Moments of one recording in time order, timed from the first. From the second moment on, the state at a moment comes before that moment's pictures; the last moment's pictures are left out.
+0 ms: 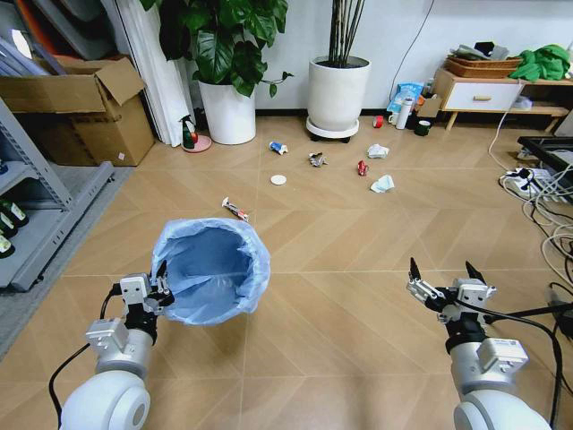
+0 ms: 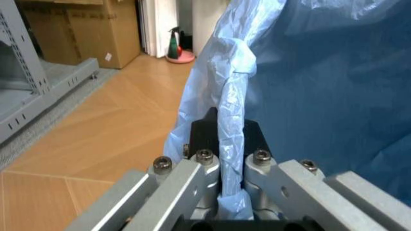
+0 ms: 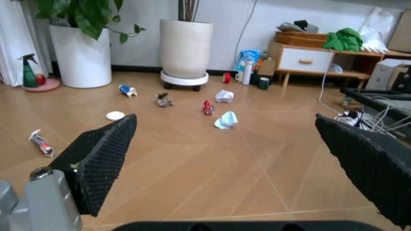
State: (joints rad) left arm 1.55 -1.21 -0.58 -2.26 -0.41 0.27 -0.25; right arm -1.68 1.50 0.70 2.35 0.07 -0.17 0.07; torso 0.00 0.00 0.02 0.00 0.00
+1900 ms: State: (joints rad) left arm 1.57 -1.21 -0.57 -2.27 -0.35 0.25 -0.22; right arm -1.67 1.52 0.68 2.31 0.03 -0.13 0.05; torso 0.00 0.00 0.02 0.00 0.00
